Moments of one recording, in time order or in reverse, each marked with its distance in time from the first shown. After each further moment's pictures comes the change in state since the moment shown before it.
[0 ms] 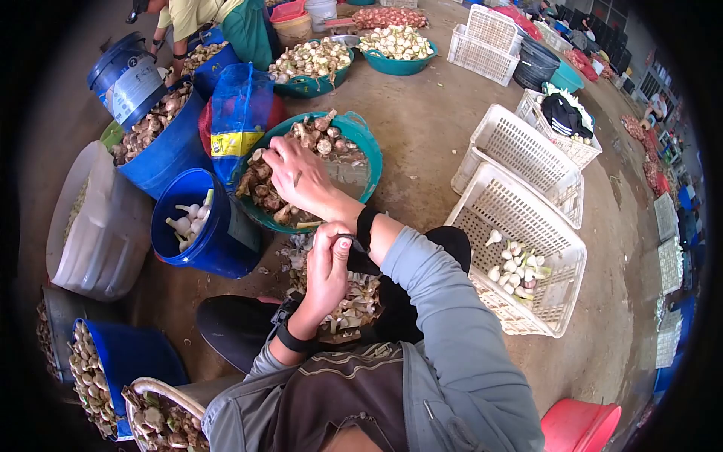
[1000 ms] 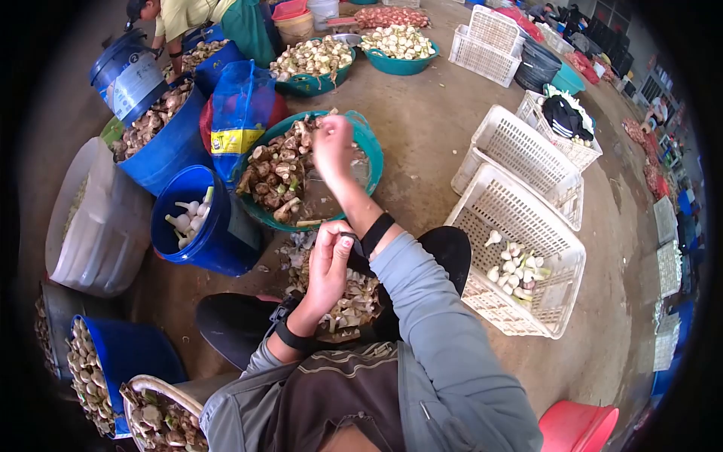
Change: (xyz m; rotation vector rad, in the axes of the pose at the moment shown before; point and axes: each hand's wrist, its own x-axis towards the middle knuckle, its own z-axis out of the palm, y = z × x) left_hand -0.009 -0.023 0.007 -0.179 -0.026 -0.062; right_hand 0.002 0.054 0.022 0.349 0.520 0.674
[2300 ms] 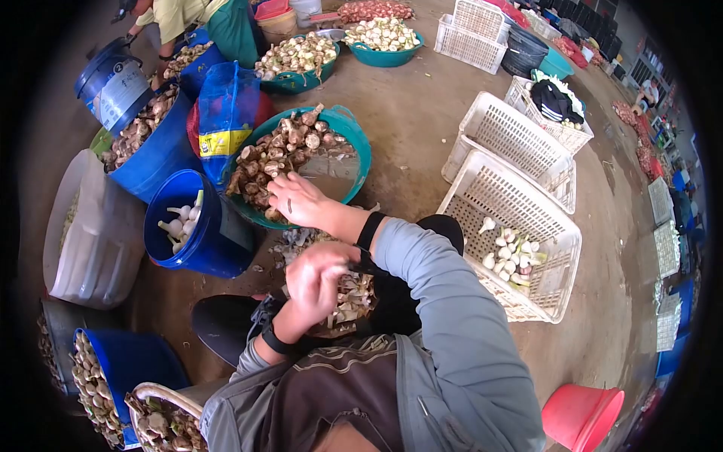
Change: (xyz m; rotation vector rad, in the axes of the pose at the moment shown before) left_hand 0.000 0.037 -0.012 0.065 -0.075 0.527; right_hand -0.067 0.000 -0.030 -0.636 -1.041 -0.823
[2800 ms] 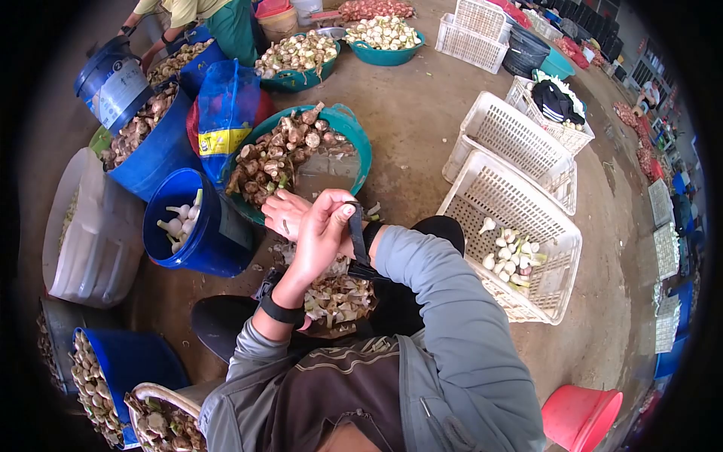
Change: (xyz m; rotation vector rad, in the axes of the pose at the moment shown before) left_hand 0.017 -0.063 0.018 -0.325 -0.041 -0.585; right_hand -0.009 -0.014 0.043 0.111 0.262 -0.181
